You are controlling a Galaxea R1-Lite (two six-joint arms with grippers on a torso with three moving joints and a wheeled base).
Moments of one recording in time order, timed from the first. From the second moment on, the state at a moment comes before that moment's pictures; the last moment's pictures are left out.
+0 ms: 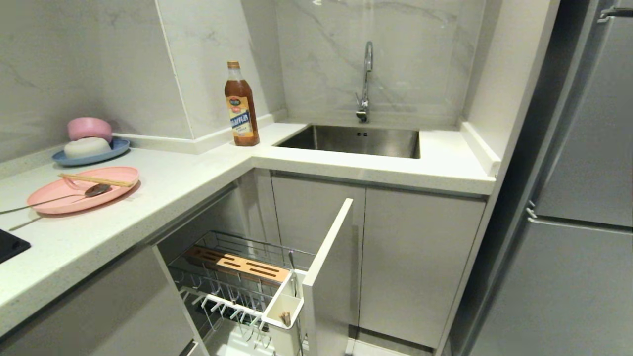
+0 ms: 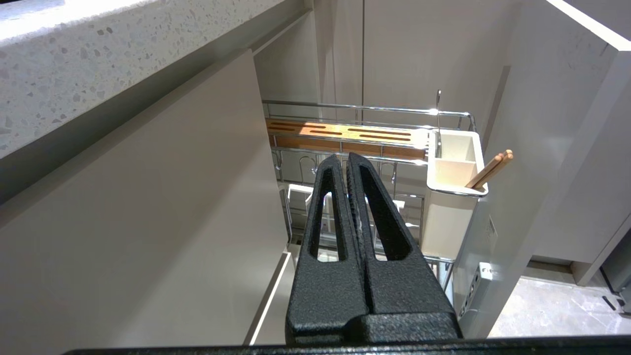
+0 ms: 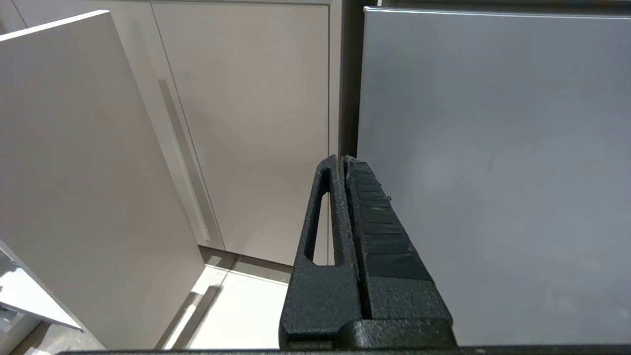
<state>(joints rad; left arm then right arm) 0.01 0.00 0.00 0.00 0.00 0.08 0.00 0.00 0.00 0.00 -0.01 0.01</state>
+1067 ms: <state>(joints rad) 0.01 0.00 0.00 0.00 0.00 0.08 0.00 0.00 0.00 0.00 -0.01 0.01</state>
